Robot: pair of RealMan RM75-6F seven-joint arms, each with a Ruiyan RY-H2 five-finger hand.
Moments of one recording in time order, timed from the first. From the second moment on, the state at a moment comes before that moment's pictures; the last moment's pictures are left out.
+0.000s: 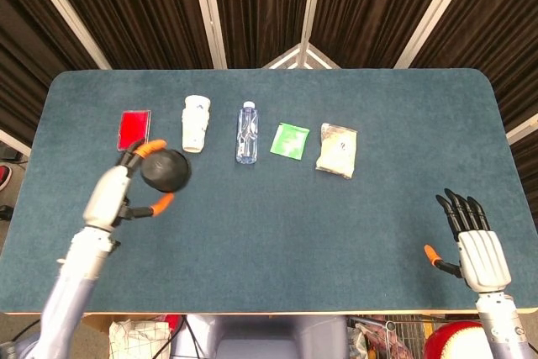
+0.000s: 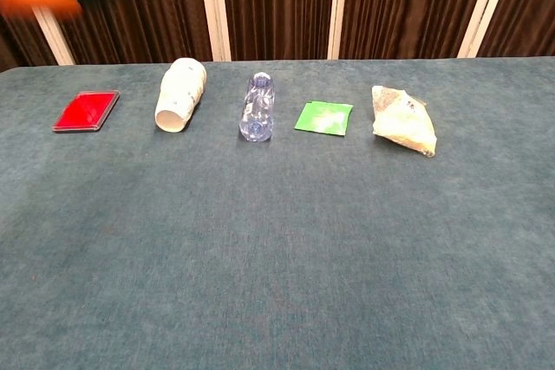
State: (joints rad) left arm -0.39 -1.17 -0.37 -2.20 1.13 1.25 0.03; right arm 0.11 -1.22 0.04 -1.52 -1.60 1.52 0.12
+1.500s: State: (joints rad) left arm -0.34 -1.29 -0.21 -1.77 1.22 1.12 -0.22; right arm 0.10 -1.22 0.03 -1.53 -1.61 1.54 0.11
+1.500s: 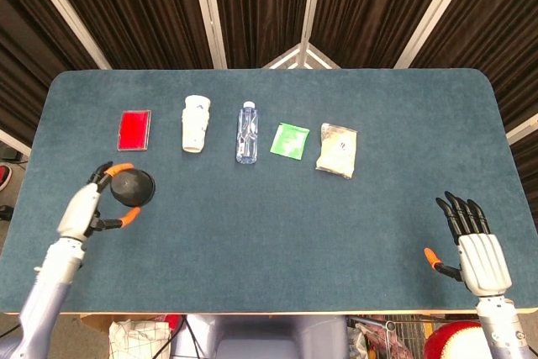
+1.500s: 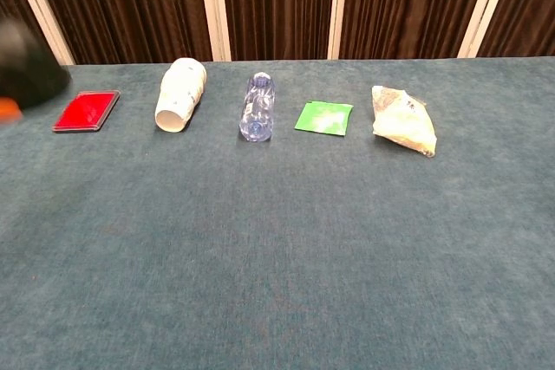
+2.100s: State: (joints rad) left arm -0.41 -1.60 -0.22 -1.41 1.18 1.12 -0.21; right arm 0.11 -1.23 0.04 -1.52 -1.60 1.51 0.11
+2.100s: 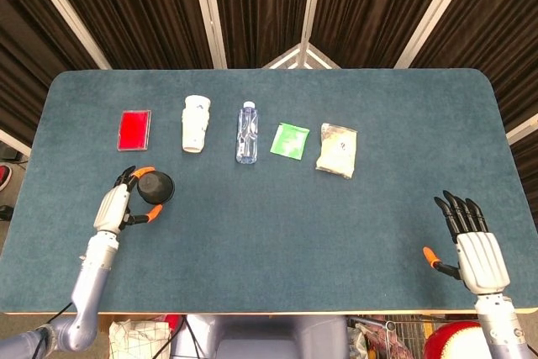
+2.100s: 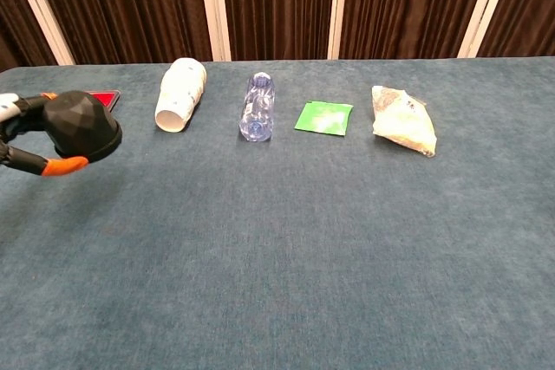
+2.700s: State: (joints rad) left arm -0.45 -1.68 -0.19 -1.33 1.14 1.05 -0.12; right arm 0.11 -1.23 0.04 -1.52 -1.60 1.51 0.12
